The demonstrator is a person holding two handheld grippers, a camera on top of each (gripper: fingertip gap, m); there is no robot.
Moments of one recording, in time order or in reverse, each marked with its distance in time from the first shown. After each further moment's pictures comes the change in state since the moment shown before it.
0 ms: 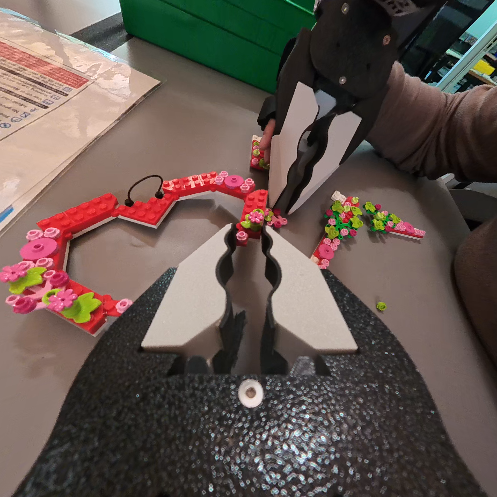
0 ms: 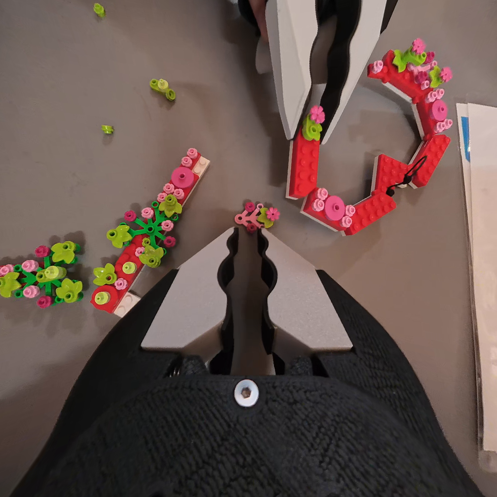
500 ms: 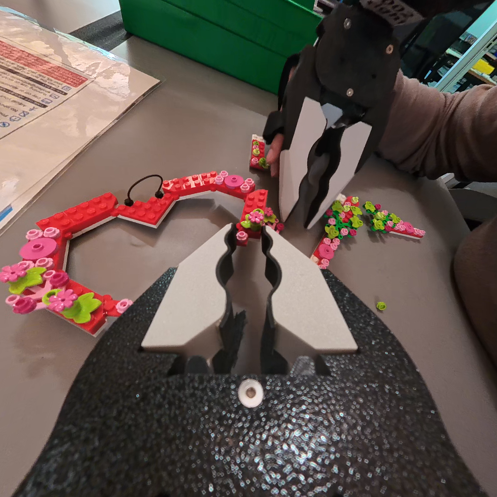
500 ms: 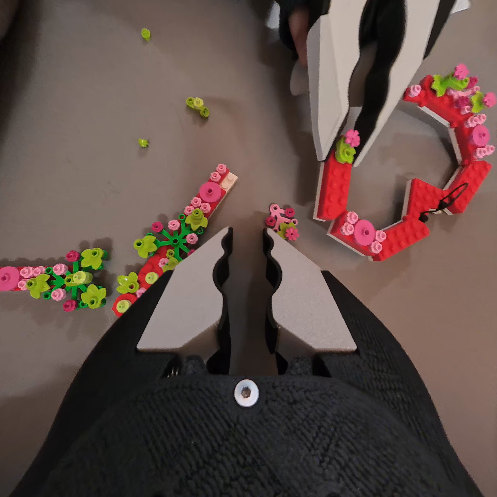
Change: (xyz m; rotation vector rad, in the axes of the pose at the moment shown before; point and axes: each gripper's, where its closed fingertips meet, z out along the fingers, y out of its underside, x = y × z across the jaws) left arm 0.000 0.000 0.000 -0.003 0.001 -0.001; right arm -0.019 -0.010 0.007 0.047 -0.092 -0.024
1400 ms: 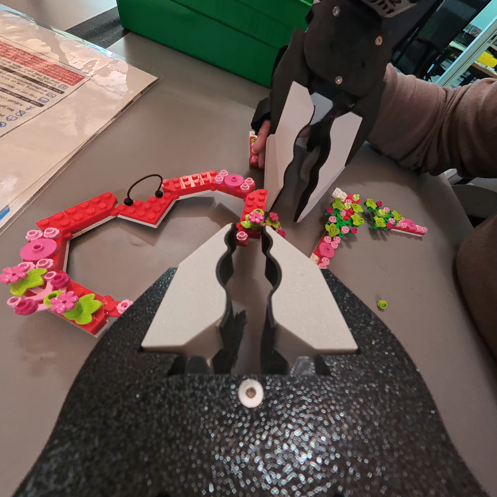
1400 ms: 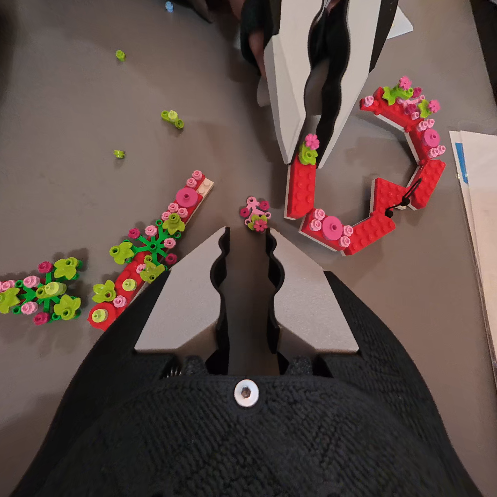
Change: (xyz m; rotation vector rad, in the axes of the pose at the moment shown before) left arm 0.001 0.002 0.001 -0.011 -0.002 0.010; right arm 0.017 -0.002 -0.004 0.065 0.073 0.024
